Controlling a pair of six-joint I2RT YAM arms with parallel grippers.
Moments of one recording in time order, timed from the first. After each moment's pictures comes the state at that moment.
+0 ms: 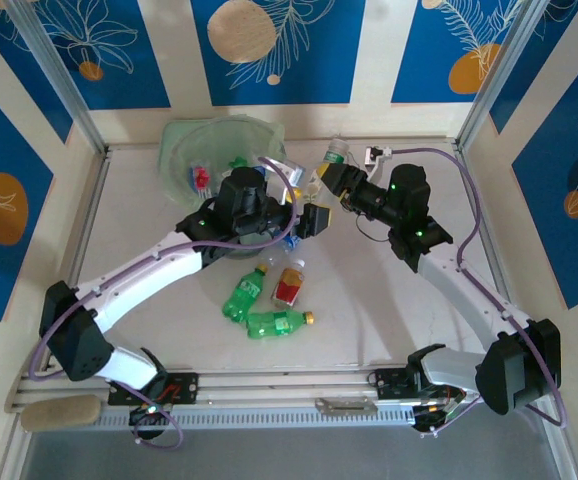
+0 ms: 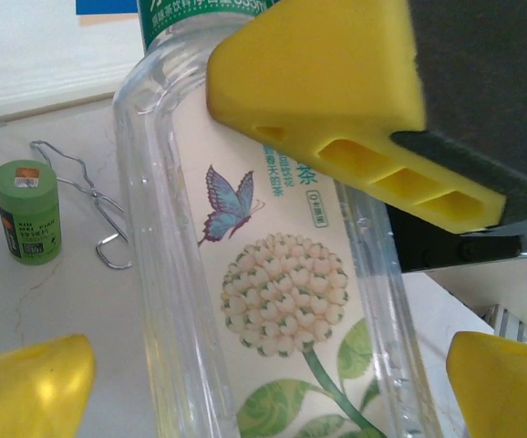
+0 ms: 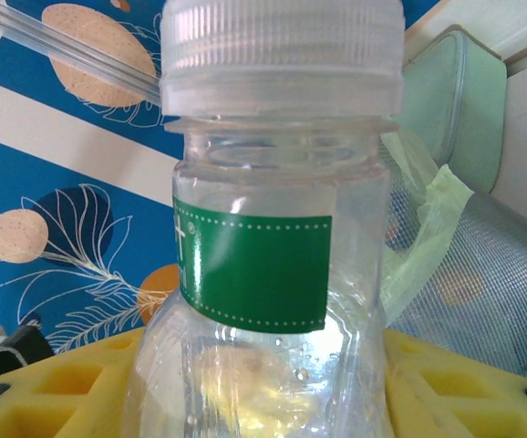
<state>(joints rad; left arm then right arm) -0.80 1.46 1.28 -0.14 0.23 -0.31 0.37 1.20 0.96 0.14 -0.48 1.04</state>
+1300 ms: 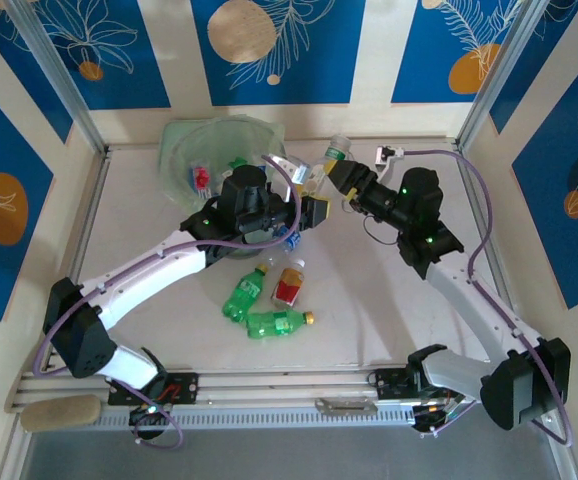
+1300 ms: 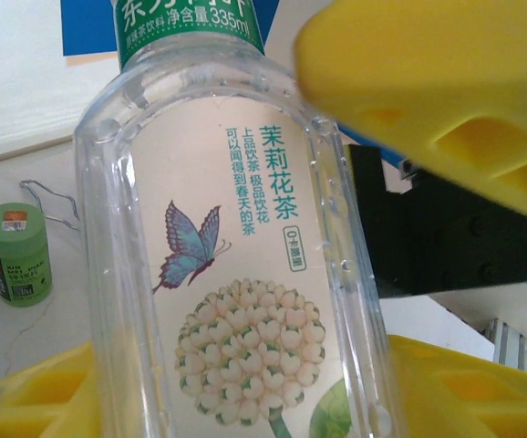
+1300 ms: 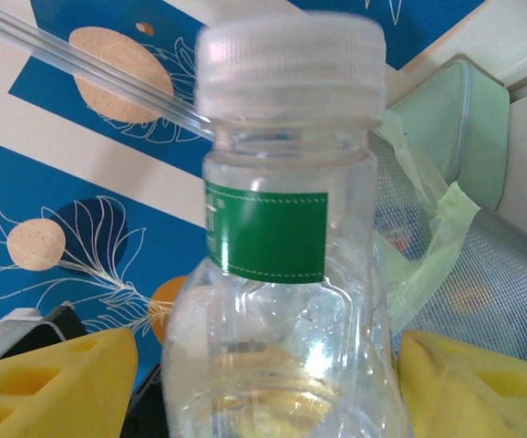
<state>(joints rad) -0.80 1.47 1.29 -0.07 0.24 -0.28 0.34 1.12 0.95 0.11 -0.46 1.04</state>
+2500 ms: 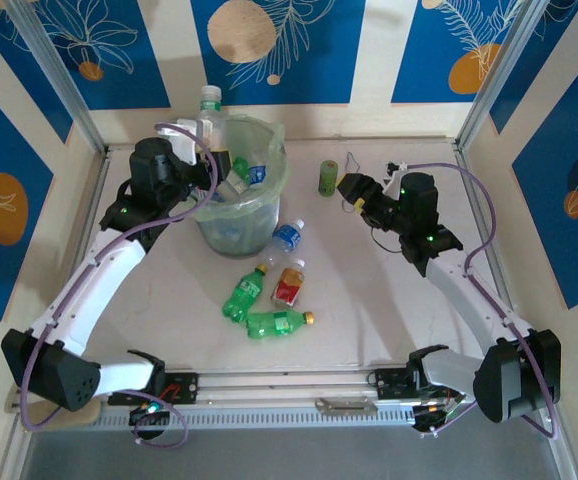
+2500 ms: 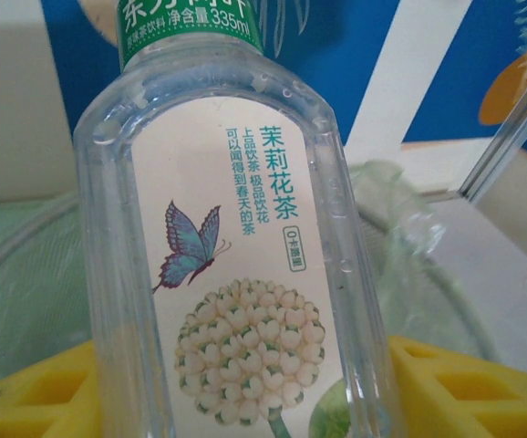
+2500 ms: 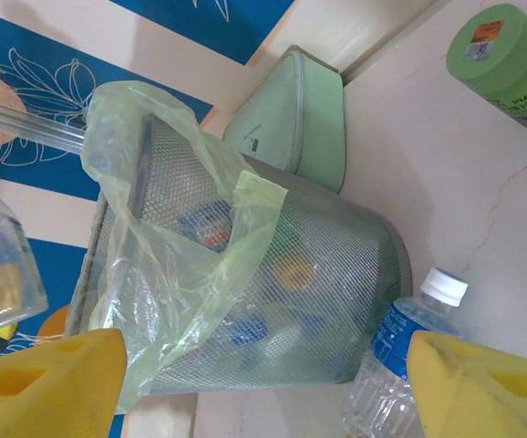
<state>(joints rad) -0.36 1.27 1.29 -0.30 0.05 -0.18 0.26 1.16 0.88 -0.05 -0.41 0.97</state>
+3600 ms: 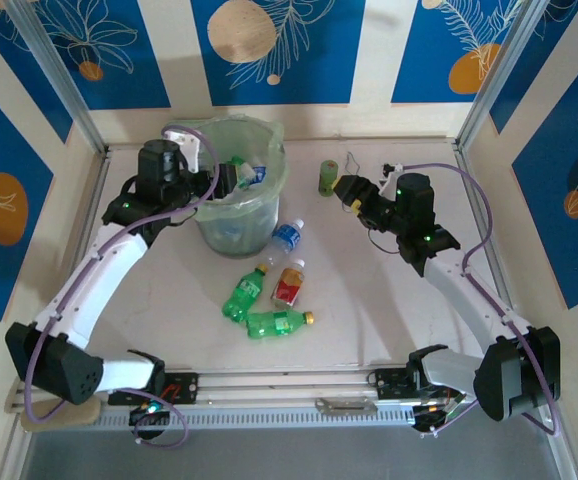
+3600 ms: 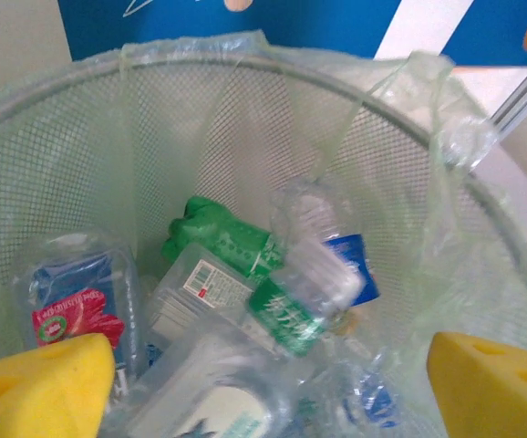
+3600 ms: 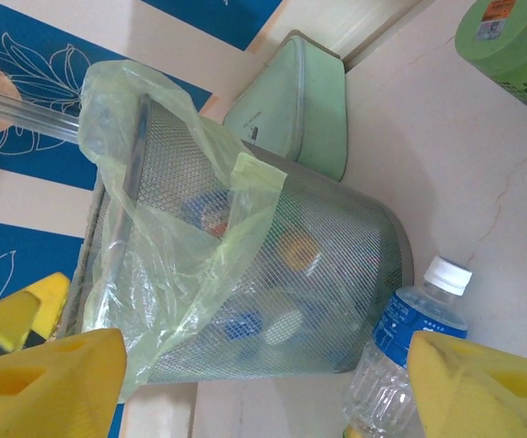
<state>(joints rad) -0.36 1.29 1.32 -0.47 0.07 -0.22 0.29 1.18 0.88 -0.05 -0.41 0.97</state>
